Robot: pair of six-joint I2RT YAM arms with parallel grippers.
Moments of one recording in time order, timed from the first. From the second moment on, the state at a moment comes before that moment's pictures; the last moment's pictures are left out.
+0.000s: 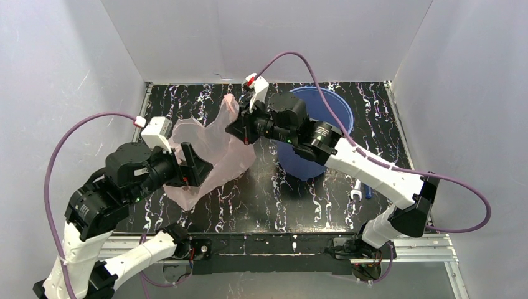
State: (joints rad) left arm -0.70 0.76 1.45 -1.18 -0.14 -0.53; right arm 1.06 1.51 1.62 -0.29 -0.08 0.35
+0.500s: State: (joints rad) left arm -0.70 0.76 1.58 -1.32 -0.15 -0.44; right arm 0.94 1.56 1.66 -0.39 -0.14 0.39
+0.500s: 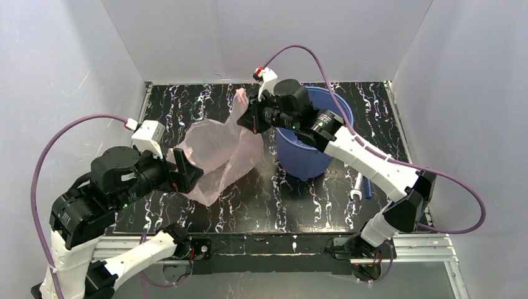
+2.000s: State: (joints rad) left arm -0.70 0.60 1.53 -0.90 -0.20 -0.42; right arm 0.89 1.65 2.18 -0.45 -0.21 0.14
